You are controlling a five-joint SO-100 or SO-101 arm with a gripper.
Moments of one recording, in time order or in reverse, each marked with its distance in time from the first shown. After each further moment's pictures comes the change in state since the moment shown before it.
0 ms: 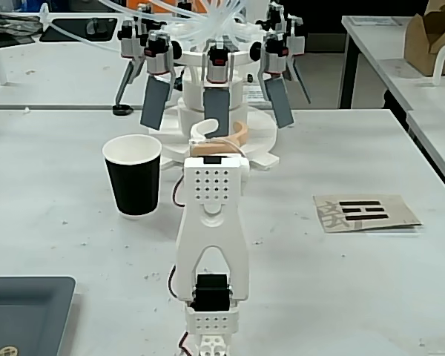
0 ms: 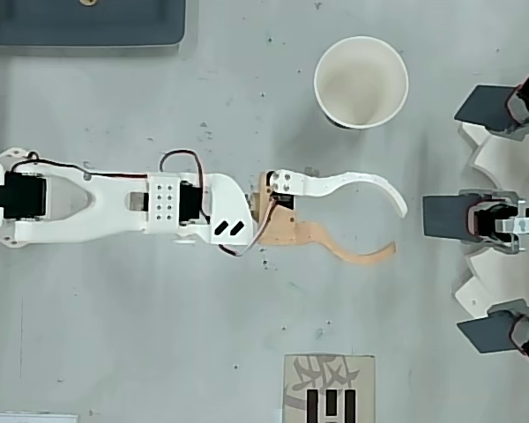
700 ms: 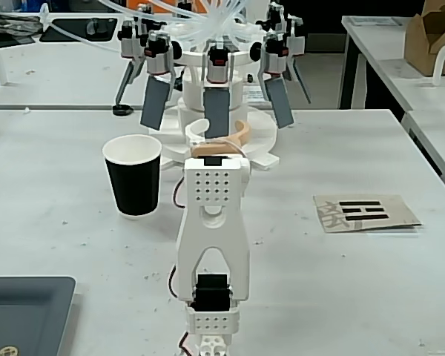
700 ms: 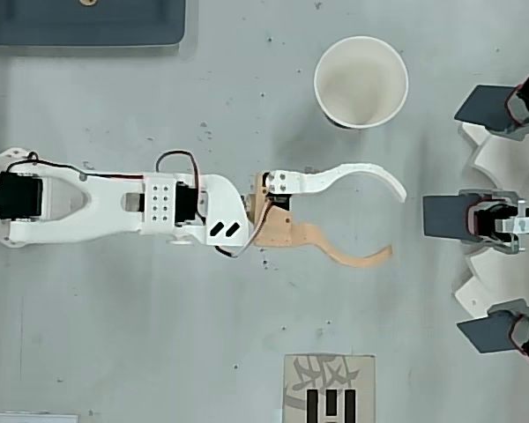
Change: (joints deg) arm 0.3 1.5 2.0 -1.1 -1.8
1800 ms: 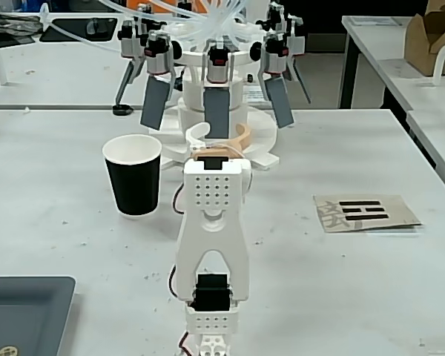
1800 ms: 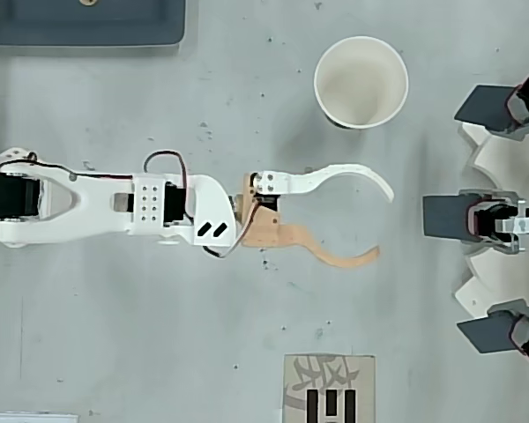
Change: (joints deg) arm 0.2 4.7 7.4 -3.4 -0.5
